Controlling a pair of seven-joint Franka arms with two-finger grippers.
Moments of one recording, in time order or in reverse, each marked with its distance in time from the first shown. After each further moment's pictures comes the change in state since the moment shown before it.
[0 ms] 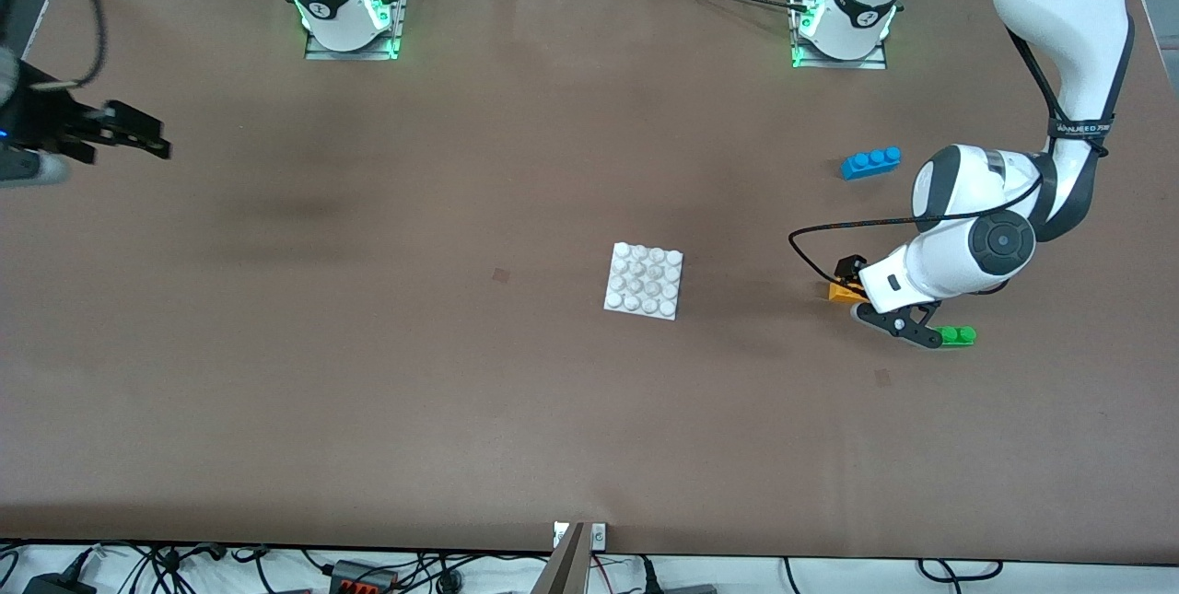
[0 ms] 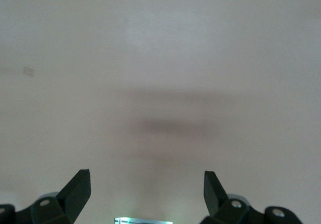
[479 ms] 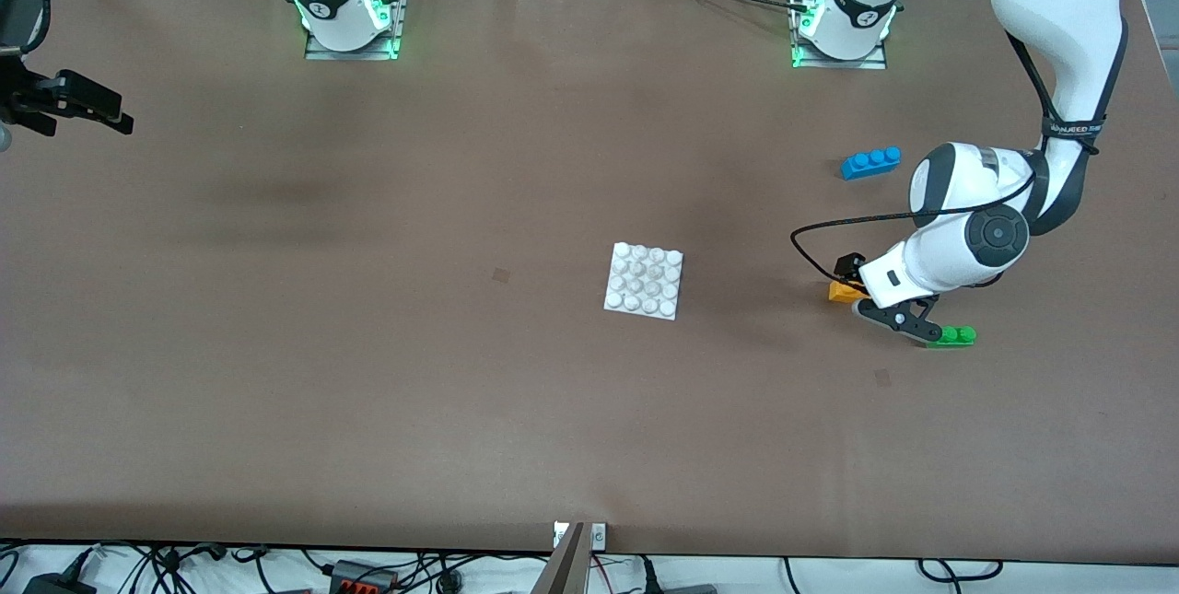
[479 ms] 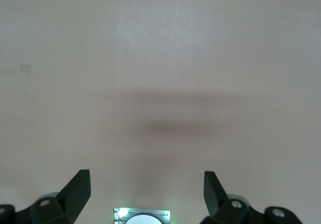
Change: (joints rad) left arm 0.013 -0.002 0.004 -0.070 0.000 0.091 -0.009; right arm -0.013 -0.028 0.004 0.024 -0.009 -0.062 -0.002
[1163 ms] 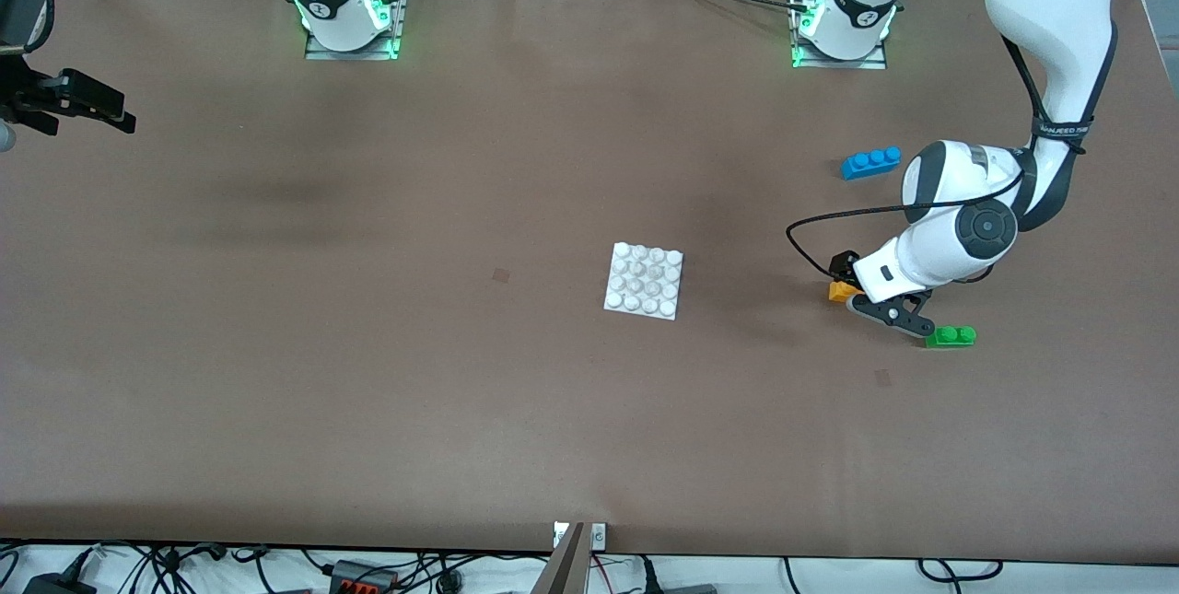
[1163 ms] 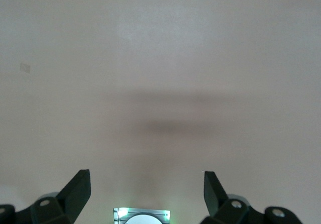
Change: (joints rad) left arm 0.000 0.001 0.000 -0.049 0.000 0.073 -0.005; right arm -0.029 0.001 0.027 0.001 0.000 0.000 0.001
